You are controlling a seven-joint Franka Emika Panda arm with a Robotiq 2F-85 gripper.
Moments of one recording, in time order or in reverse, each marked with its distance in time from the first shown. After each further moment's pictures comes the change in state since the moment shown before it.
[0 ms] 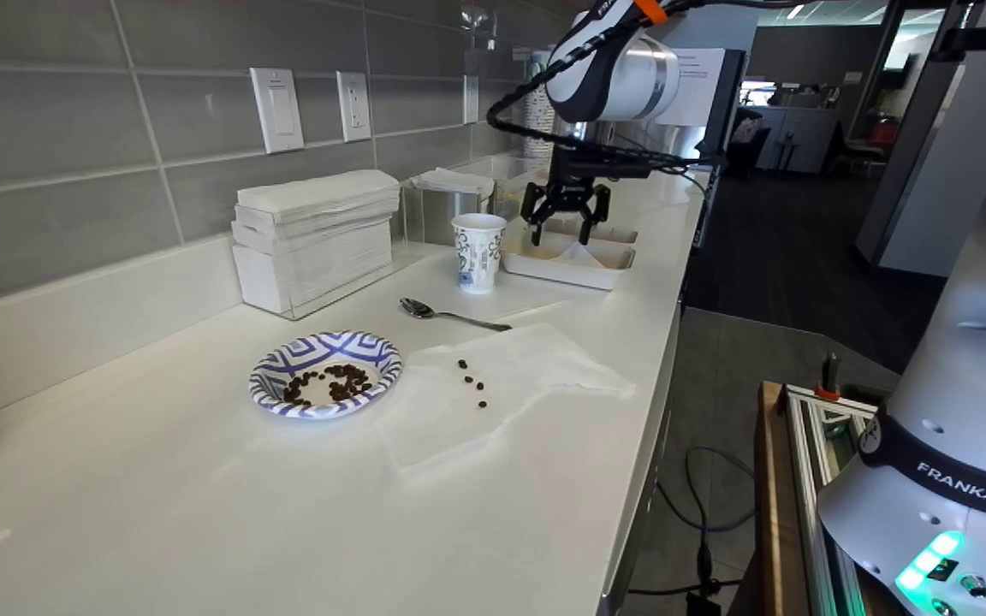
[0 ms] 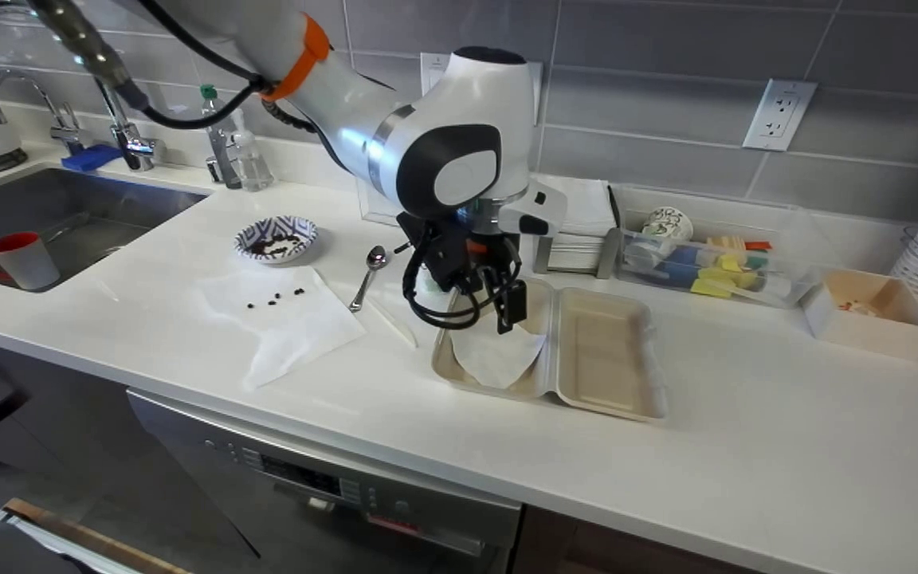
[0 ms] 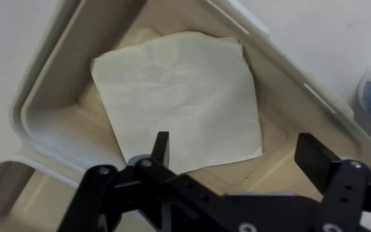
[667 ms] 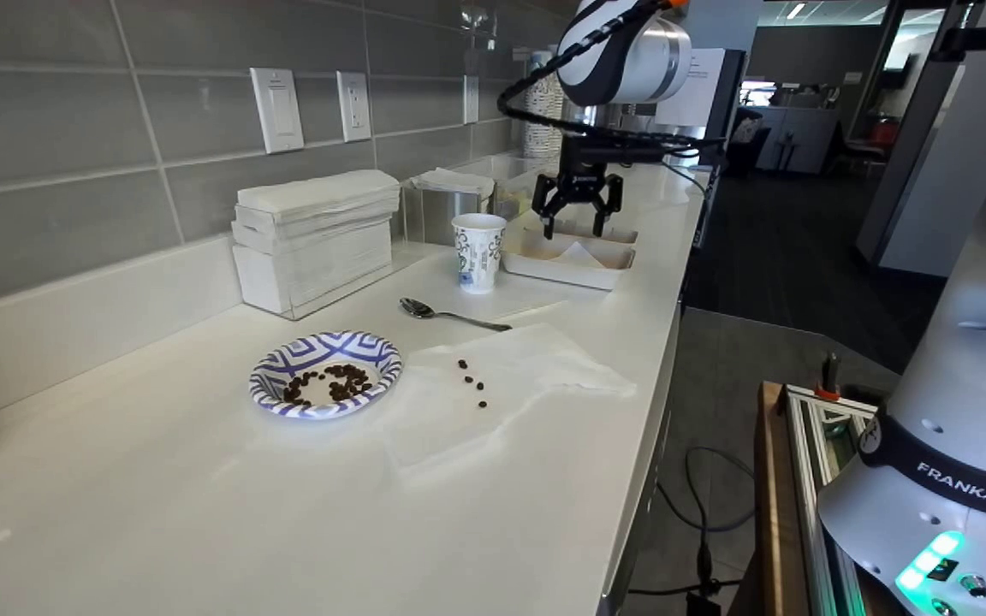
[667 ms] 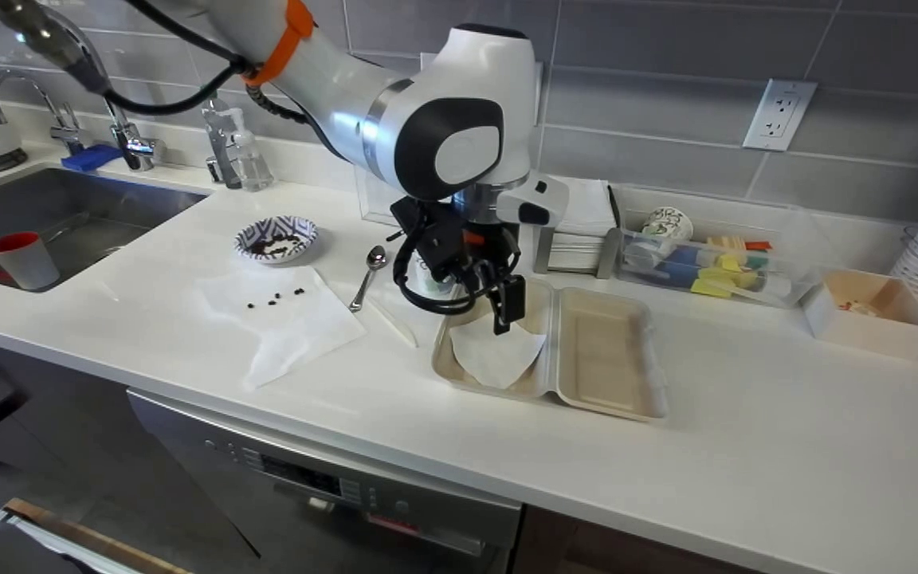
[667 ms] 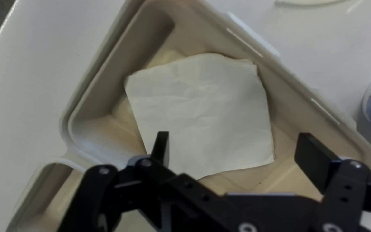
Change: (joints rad) arm -0.007 -0.065 -0.008 -0.009 -0.069 -0.104 0.045
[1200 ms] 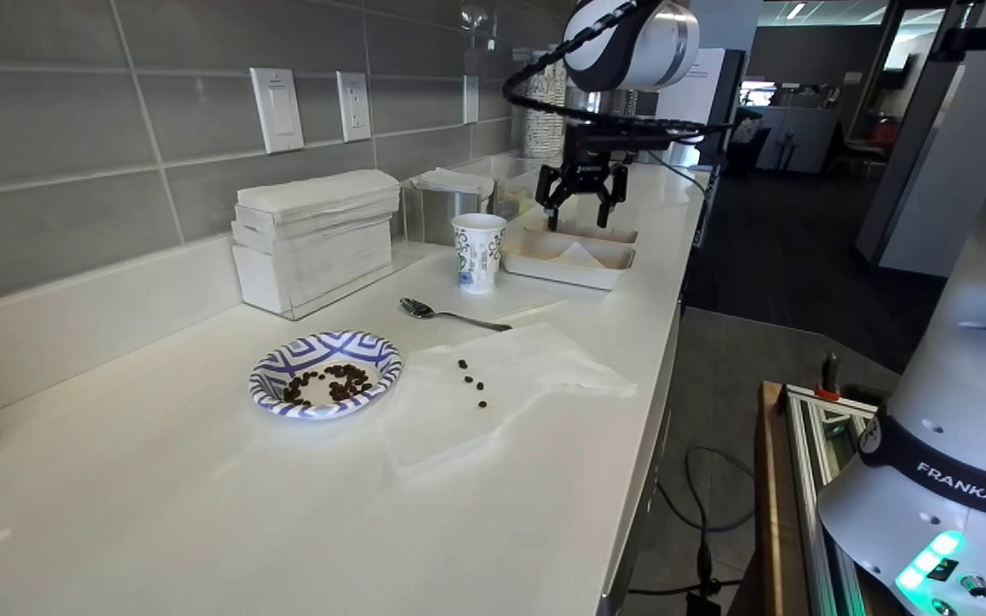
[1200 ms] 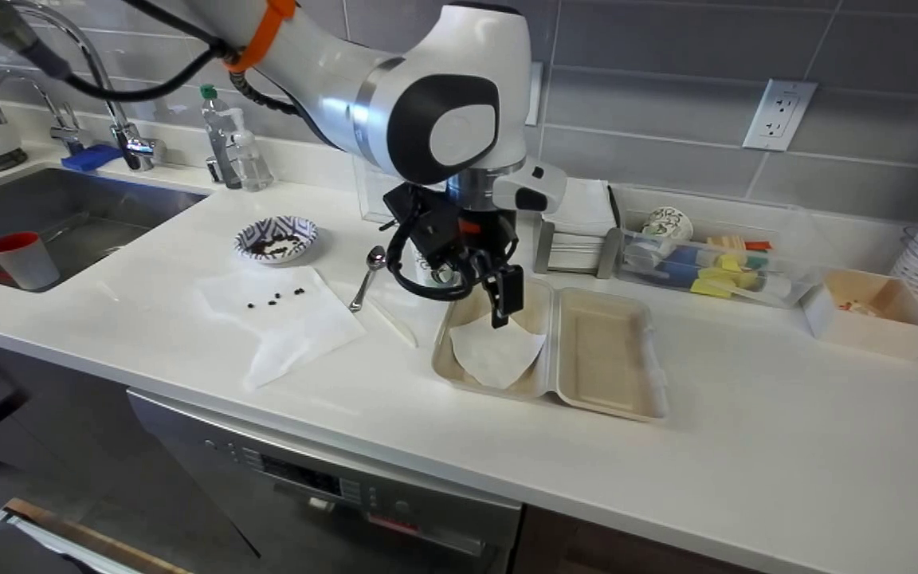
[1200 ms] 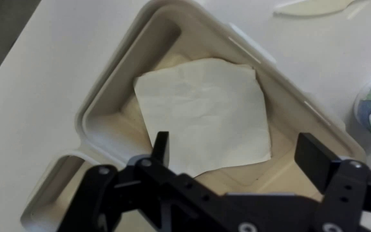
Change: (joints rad) arm 0.000 -0.045 0.003 -0.007 -0.036 -0.038 0.011
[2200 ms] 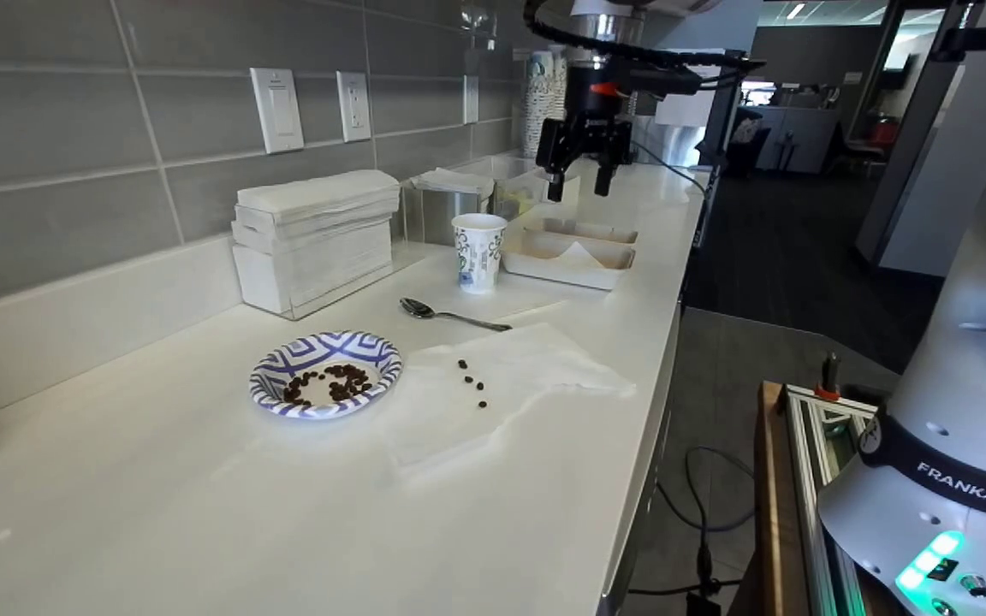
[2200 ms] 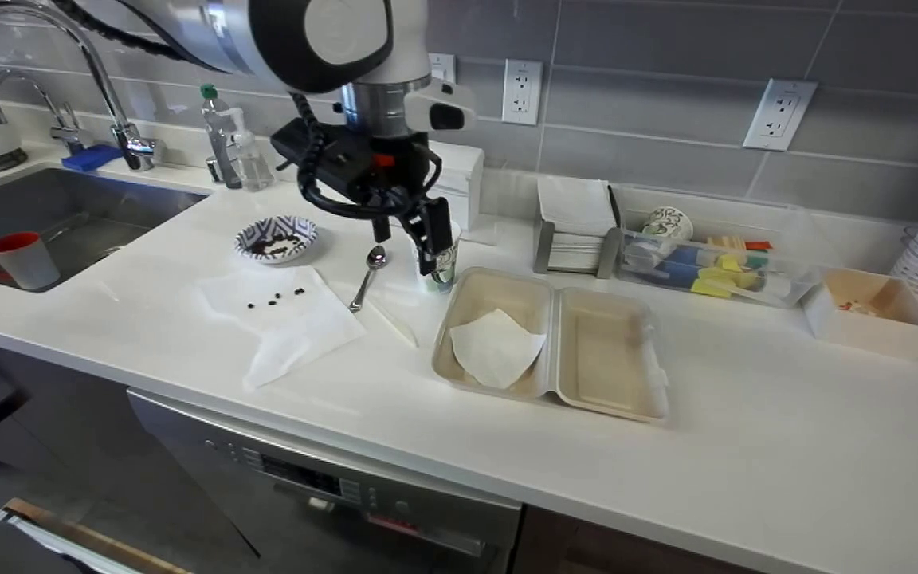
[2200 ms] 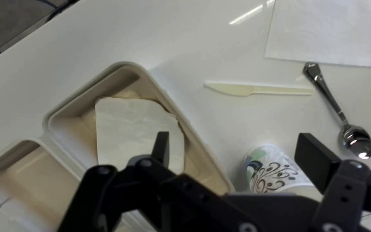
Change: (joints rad) arm 0.065 -0.302 0.089 -0.112 -0.015 -0.187 -0.149
